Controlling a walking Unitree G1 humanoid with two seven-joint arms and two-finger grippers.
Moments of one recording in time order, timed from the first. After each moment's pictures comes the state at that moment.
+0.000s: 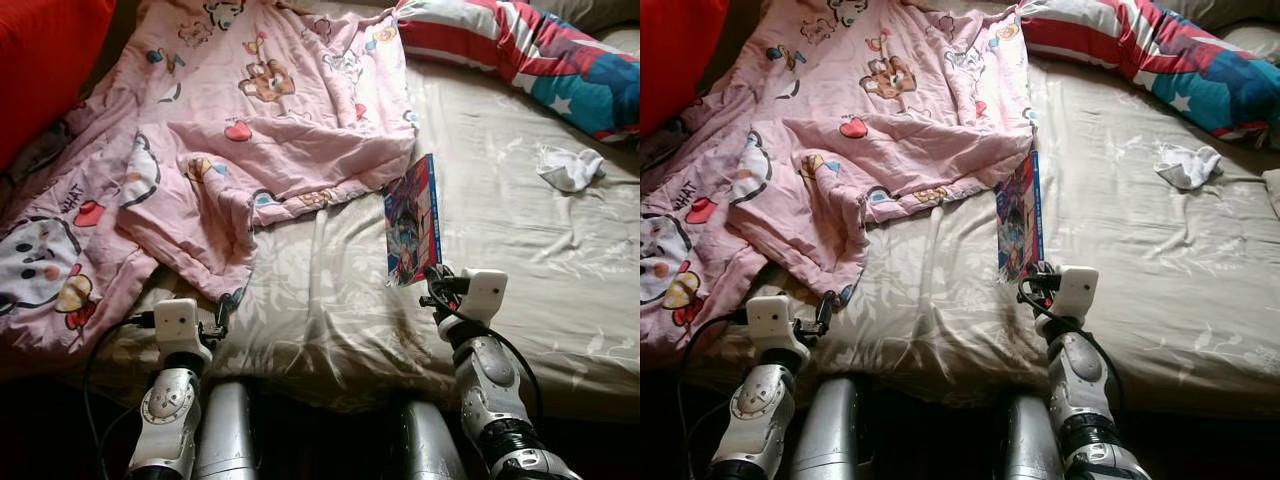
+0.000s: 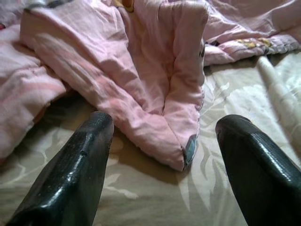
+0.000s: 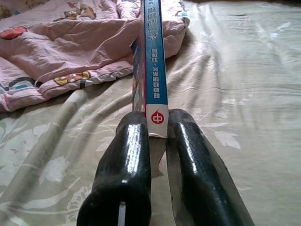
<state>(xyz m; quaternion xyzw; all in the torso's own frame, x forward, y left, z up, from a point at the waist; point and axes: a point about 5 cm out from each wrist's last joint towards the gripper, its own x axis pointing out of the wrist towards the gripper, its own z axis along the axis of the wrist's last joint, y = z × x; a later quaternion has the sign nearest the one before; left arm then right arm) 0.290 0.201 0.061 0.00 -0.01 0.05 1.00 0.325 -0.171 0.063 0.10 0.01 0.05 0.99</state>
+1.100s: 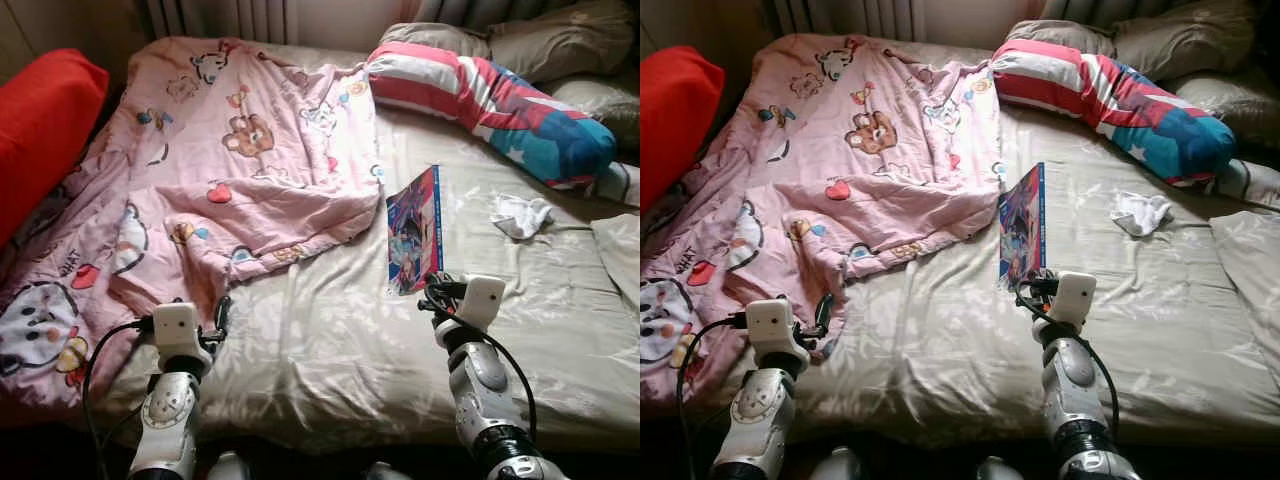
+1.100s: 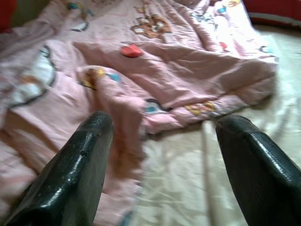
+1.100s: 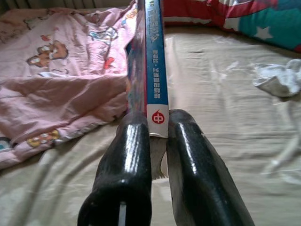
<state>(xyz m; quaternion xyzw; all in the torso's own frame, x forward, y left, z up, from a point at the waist) 0.288 0.198 0.058 0.00 -0.01 0.04 1.00 0.322 -0.172 0.058 0.11 0.03 0.01 0.99</state>
